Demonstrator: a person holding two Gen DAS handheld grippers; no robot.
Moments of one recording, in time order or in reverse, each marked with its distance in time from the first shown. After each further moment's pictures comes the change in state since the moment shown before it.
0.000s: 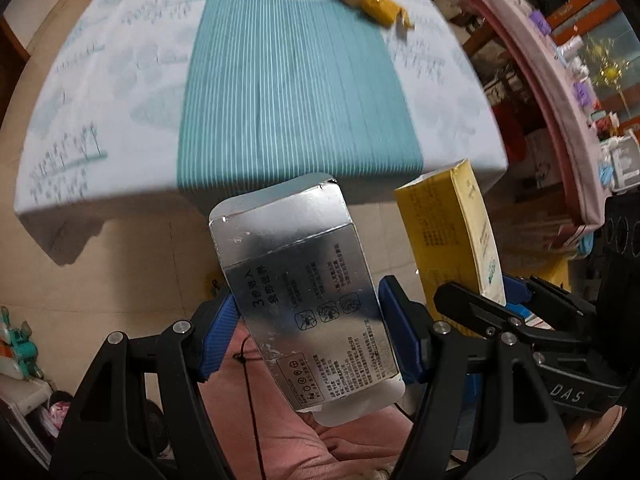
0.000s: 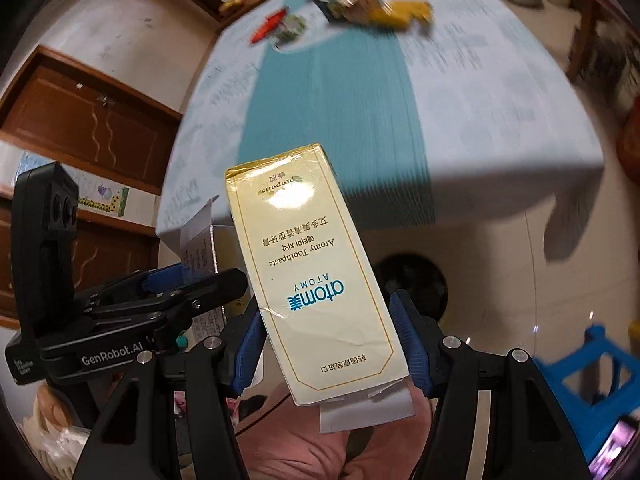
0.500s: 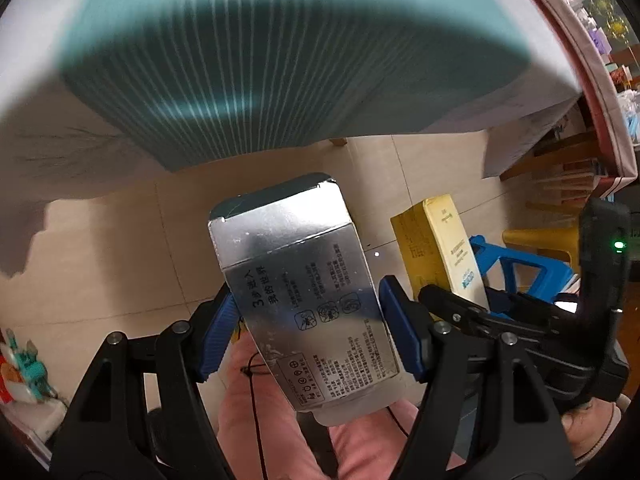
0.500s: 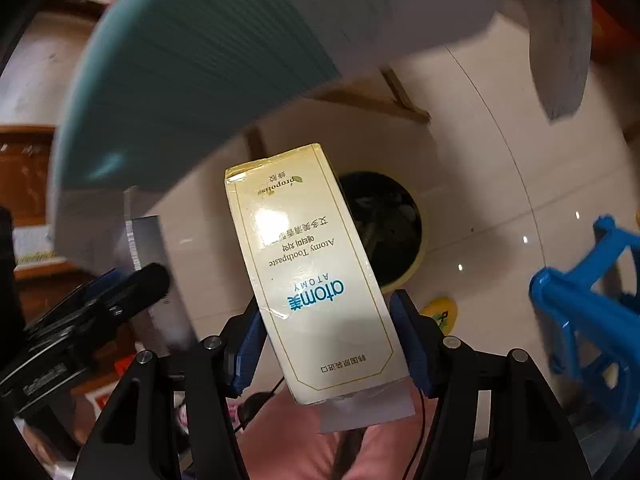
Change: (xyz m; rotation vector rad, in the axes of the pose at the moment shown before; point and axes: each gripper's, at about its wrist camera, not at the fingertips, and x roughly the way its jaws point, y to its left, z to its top) left arm 0.152 0.032 -0.034 0.097 0.101 0.004; right arm 0.162 -0.104 -0.084 0.298 0.138 -0.137
